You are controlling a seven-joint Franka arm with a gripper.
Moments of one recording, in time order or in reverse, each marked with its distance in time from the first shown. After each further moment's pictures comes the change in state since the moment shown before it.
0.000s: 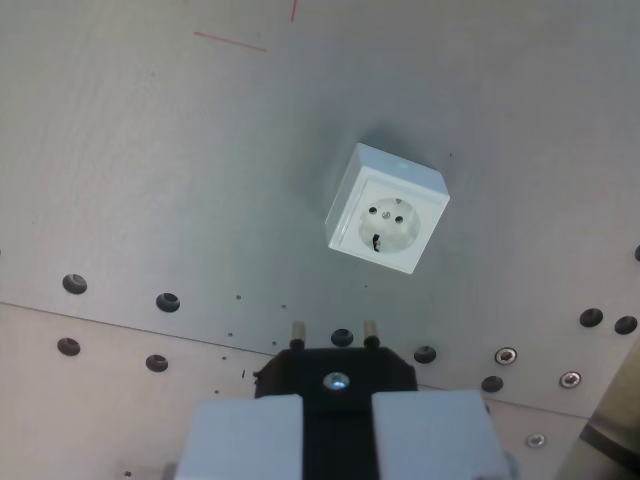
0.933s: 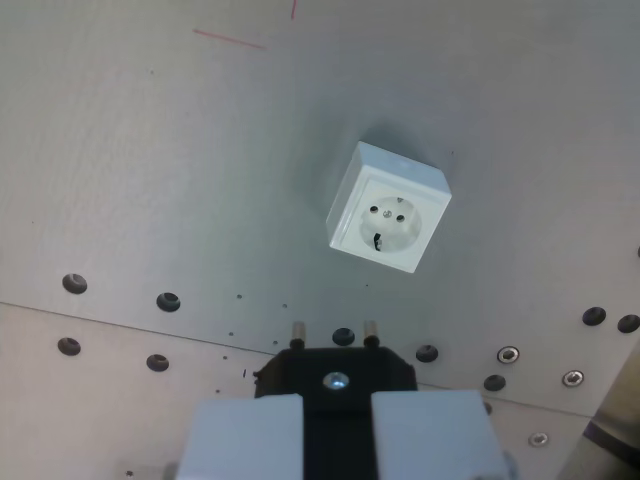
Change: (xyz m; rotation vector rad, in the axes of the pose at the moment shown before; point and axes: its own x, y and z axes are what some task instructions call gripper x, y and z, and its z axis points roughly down) arm -0.001 0.000 0.003 0.002 -0.006 0.004
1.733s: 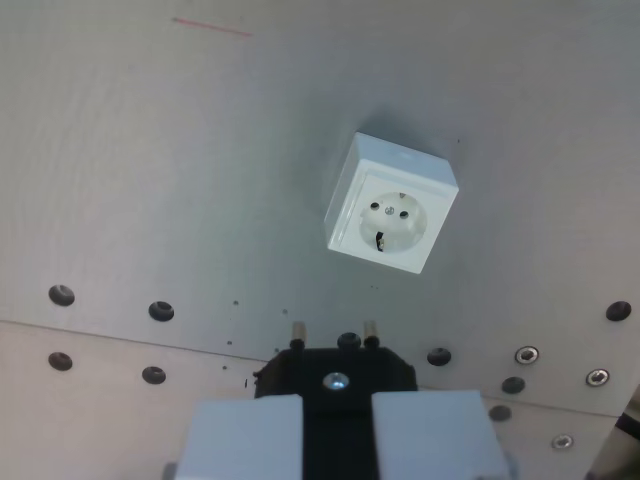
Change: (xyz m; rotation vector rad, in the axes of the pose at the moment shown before) arm -0.009 0.006 0.033 0.005 -0.018 0.046
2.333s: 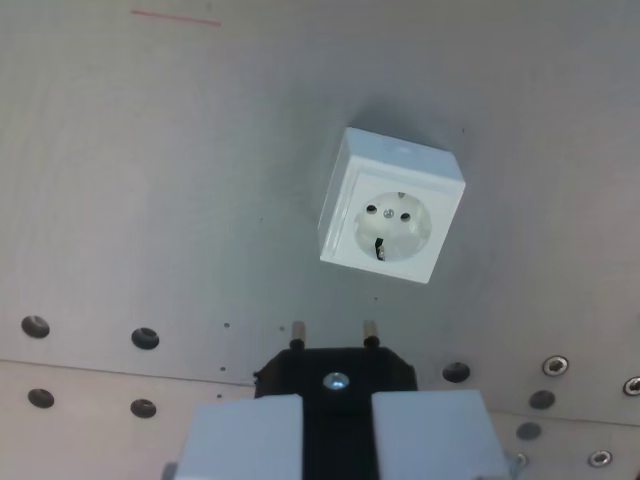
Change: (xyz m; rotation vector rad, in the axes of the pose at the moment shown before) arm -0.017 0.008 0.041 -0.002 0.010 0.062
